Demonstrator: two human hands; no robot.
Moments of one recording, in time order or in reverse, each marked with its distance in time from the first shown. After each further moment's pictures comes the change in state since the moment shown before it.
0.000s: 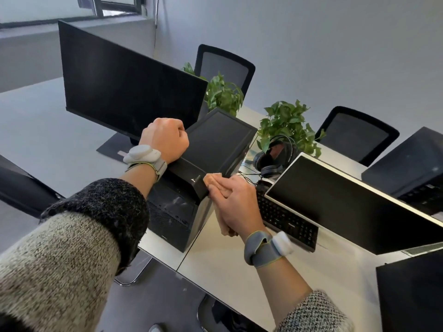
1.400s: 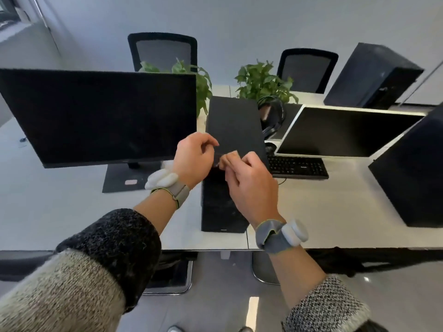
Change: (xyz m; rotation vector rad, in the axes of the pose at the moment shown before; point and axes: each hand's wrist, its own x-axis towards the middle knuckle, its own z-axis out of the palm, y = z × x) left_hand 0.017 -0.089 -0.039 -0.525 -0.373 0.396; right_hand 0.006 -0.151 0.117 -0.512 0.456 0.244
